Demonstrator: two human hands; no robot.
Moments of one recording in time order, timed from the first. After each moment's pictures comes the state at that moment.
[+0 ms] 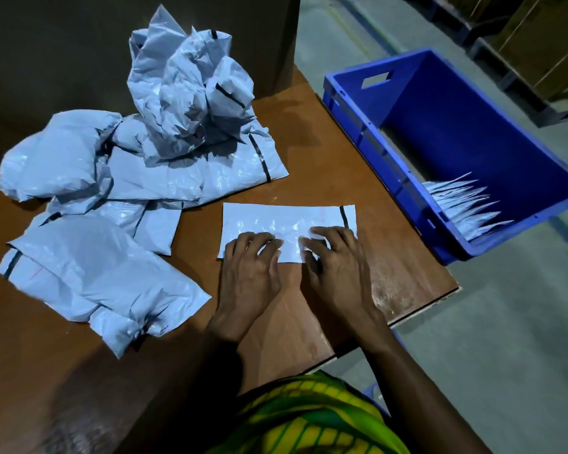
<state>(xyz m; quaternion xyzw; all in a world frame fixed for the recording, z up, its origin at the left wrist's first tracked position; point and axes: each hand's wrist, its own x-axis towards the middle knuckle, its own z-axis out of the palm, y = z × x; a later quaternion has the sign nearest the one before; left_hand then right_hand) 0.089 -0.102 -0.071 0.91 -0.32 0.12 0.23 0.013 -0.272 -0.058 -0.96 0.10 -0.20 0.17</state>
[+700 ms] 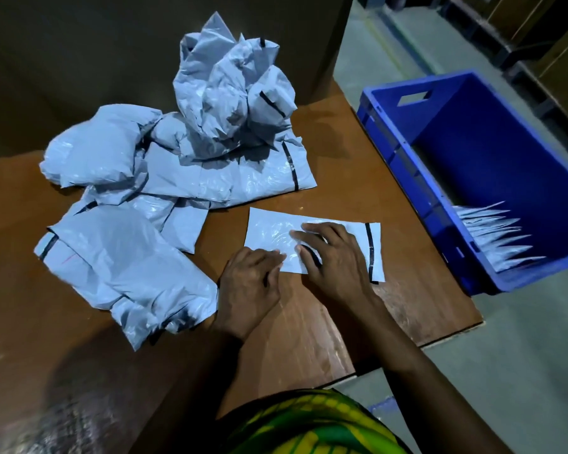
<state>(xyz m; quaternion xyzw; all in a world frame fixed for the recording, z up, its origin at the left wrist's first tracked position) 0.094 -0.070 -0.075 0.90 -0.27 0.11 0.32 0.063 -0.263 -0.057 -0.96 0.02 -0.15 0.22</state>
